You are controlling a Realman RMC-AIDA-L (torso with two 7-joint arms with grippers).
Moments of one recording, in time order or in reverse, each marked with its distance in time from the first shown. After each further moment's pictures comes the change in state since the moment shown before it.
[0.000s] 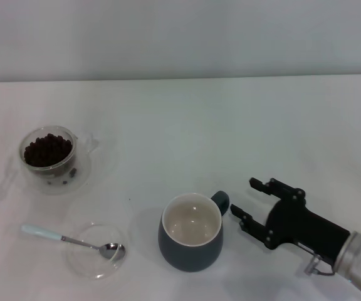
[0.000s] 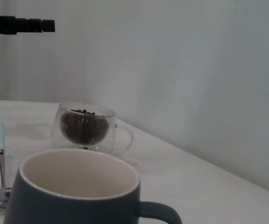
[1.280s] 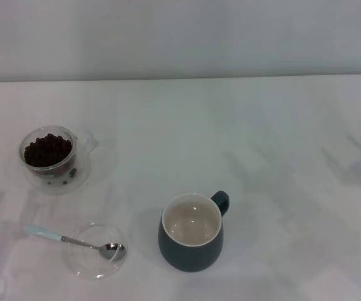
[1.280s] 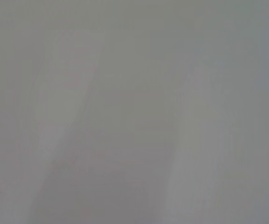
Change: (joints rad) left arm 0.050 -0.008 0.011 -0.238 0.095 0.192 -0.485; right arm 0.048 -0.047 0.504 0.259 0.005 -0.575 -0.004
